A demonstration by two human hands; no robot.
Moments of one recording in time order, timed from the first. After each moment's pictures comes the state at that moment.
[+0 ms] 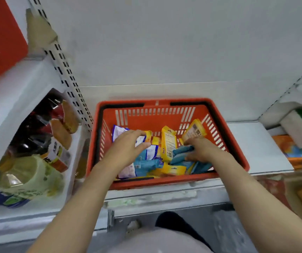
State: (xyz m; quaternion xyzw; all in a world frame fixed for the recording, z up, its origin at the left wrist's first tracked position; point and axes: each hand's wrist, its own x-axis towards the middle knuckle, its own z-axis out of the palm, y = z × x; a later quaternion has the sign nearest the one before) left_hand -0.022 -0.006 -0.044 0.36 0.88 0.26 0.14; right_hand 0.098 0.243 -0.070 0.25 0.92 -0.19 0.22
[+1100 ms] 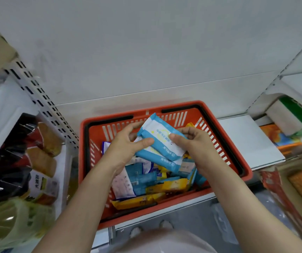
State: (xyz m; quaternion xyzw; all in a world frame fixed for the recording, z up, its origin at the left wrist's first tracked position) left_hand -0.063 0.036 -0.037 0.19 0.64 0.64 0.38; right_hand 0.081 0.187 -0.018 0.36 0.60 -0.70 -0.15
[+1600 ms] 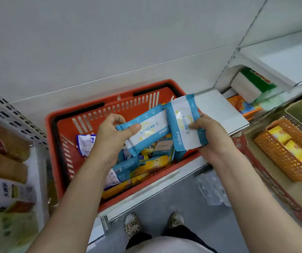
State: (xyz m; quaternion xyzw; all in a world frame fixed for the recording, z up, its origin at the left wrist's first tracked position) left_hand -0.029 0.049 -0.036 0.16 0.66 0.65 0.35; right_hand 0.160 0.193 -0.002 0.41 0.43 -0.76 -0.25
